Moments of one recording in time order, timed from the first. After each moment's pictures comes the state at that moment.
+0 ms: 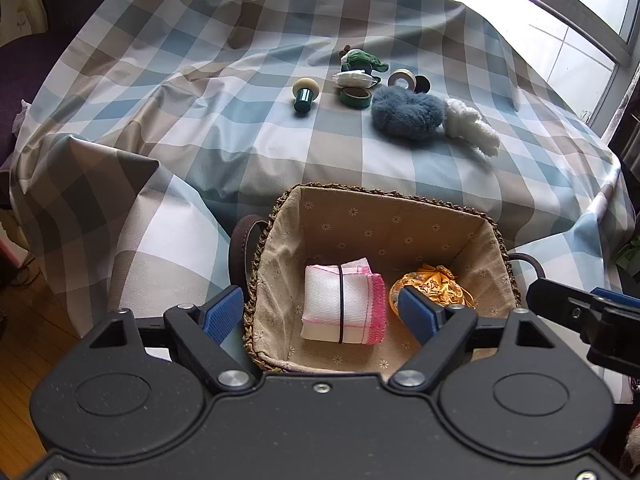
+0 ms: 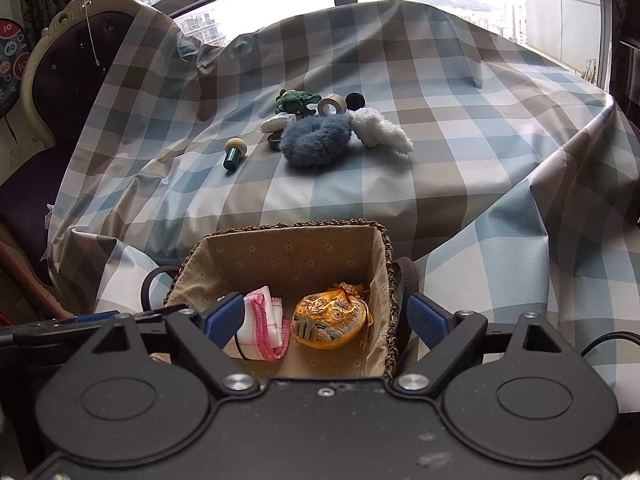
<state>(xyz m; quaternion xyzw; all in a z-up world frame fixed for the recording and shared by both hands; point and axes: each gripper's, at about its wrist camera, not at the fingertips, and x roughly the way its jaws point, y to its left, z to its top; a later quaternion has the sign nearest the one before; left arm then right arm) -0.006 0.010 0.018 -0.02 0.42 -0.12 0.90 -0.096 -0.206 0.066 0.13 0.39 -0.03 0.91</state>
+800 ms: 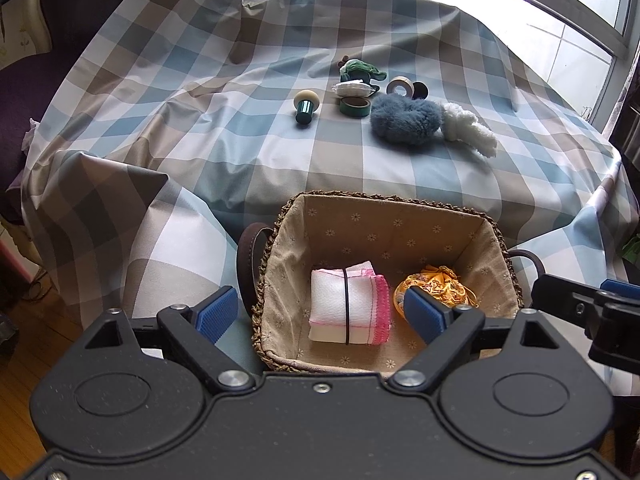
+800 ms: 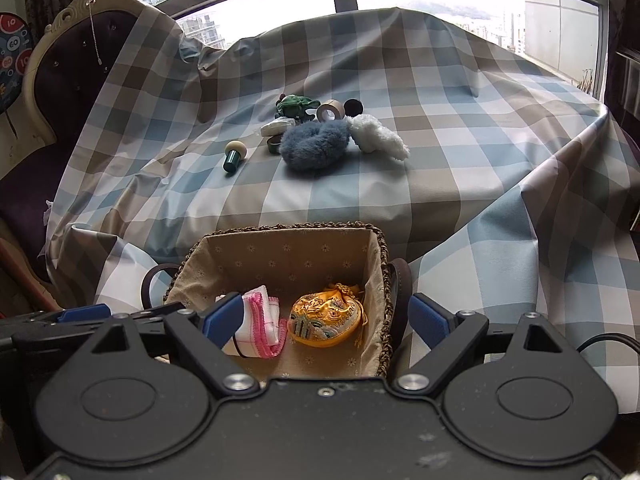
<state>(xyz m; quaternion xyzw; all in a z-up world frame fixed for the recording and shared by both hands) -0.015 0.008 0.025 0.01 0.40 -0.11 0.91 -0.106 -0.204 0.071 0.11 0.38 -0.04 0.92</state>
